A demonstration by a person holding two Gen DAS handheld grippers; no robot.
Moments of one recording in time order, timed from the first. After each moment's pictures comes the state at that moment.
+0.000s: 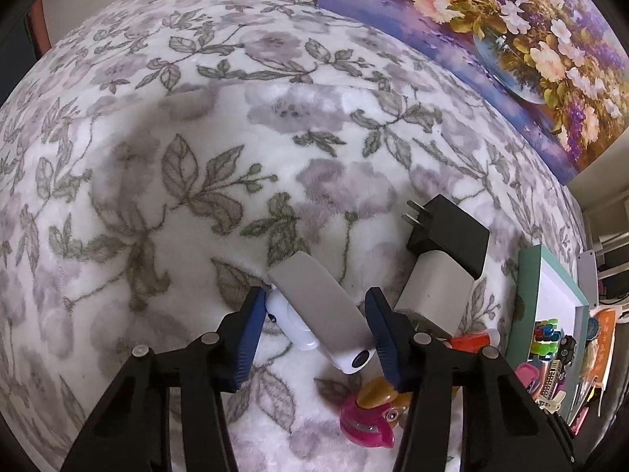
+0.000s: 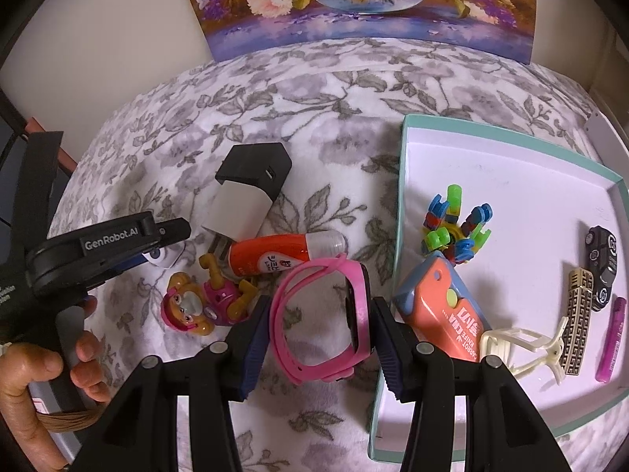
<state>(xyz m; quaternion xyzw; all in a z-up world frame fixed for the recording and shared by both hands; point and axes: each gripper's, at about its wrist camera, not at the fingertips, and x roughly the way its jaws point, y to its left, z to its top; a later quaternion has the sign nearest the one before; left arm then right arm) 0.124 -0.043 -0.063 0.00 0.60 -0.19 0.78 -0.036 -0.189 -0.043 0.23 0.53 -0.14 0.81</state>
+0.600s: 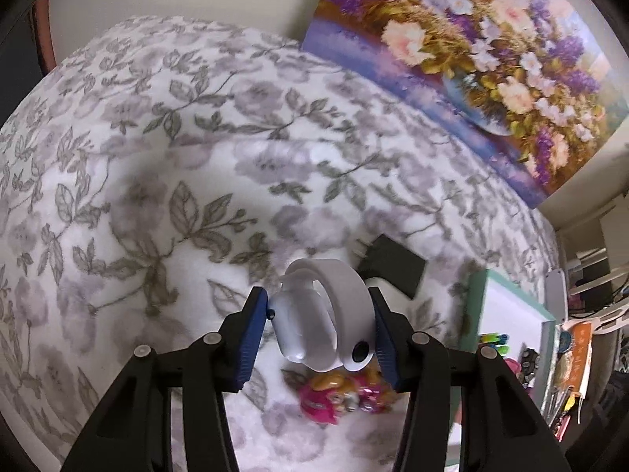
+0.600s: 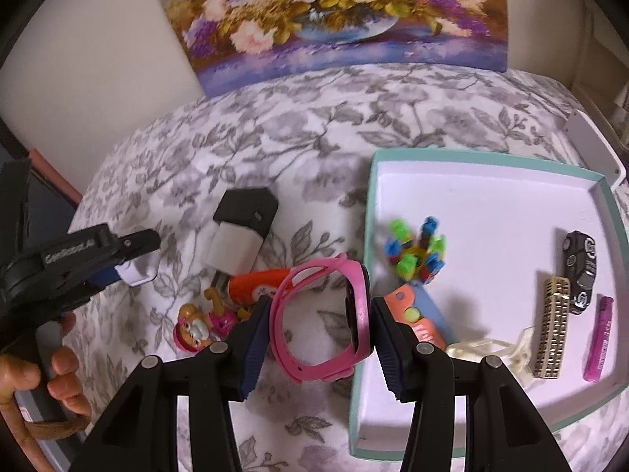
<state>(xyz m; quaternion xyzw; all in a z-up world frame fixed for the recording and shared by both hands) 0.111 -0.044 -0.003 -0.03 0.56 -0.21 0.80 -0.050 -0.215 -0.016 0.26 0.48 -0.15 0.82</state>
